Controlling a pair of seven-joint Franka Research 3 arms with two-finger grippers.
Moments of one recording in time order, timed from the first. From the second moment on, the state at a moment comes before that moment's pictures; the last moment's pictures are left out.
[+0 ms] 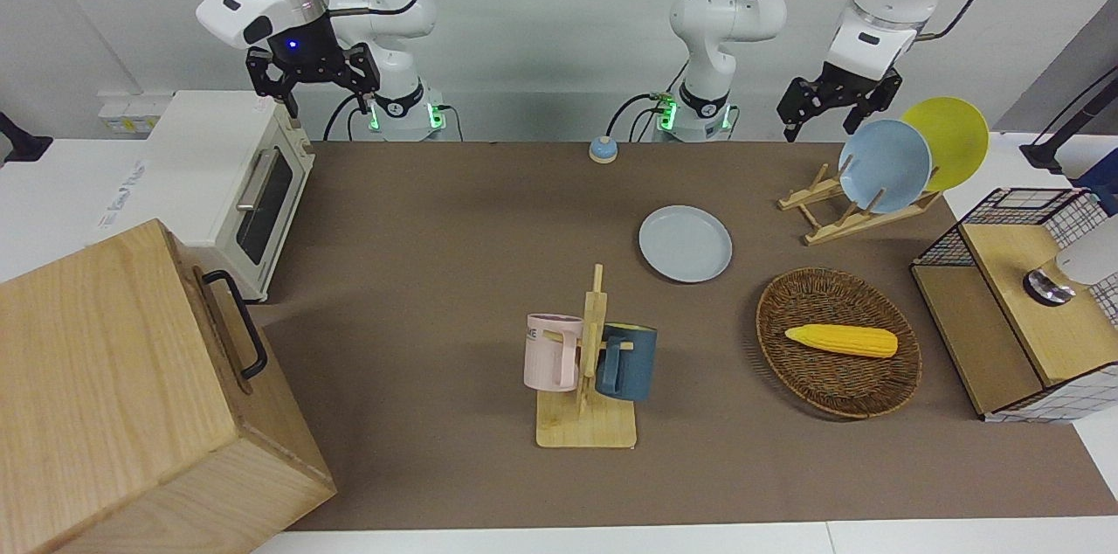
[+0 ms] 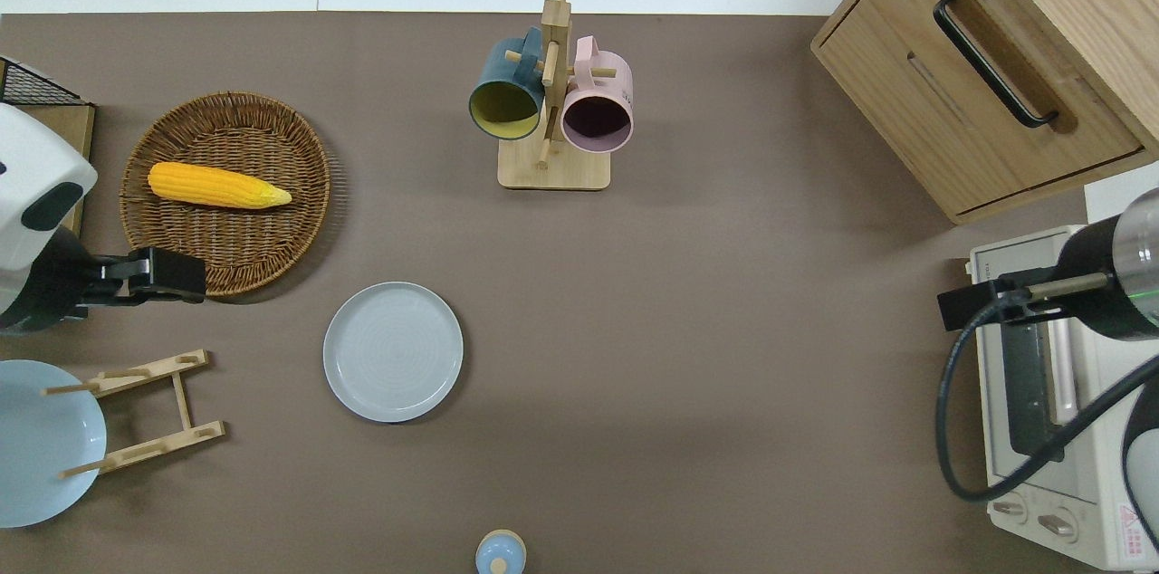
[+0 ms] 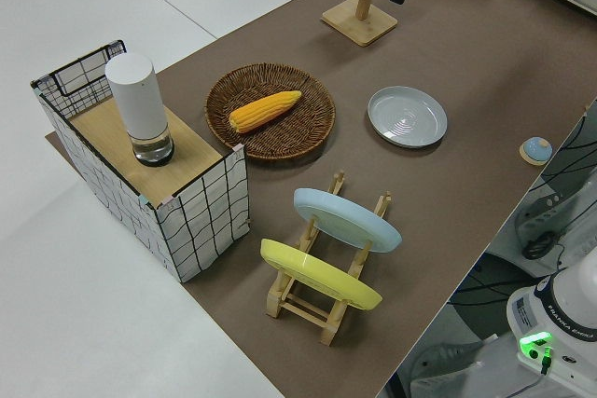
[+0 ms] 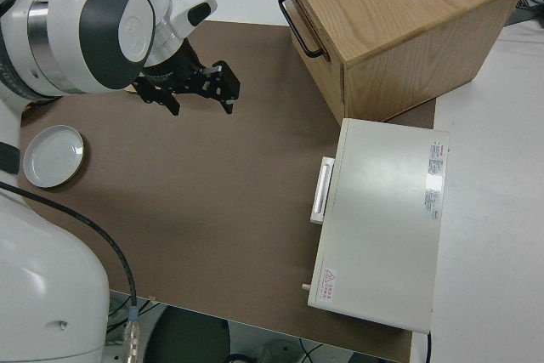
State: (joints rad) left arm -0.07 -0.07 -0.02 -1.61 0.03 1.51 -0.19; right arm -0.05 -0.06 0.16 -1.54 -0.04 1.40 0.01
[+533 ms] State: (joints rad) left arm -0.07 -0.09 -0.01 -1.66 0.03 1.55 -0.19; right arm -0.05 -0.06 0.16 -1.54 -0.04 1.40 0.01
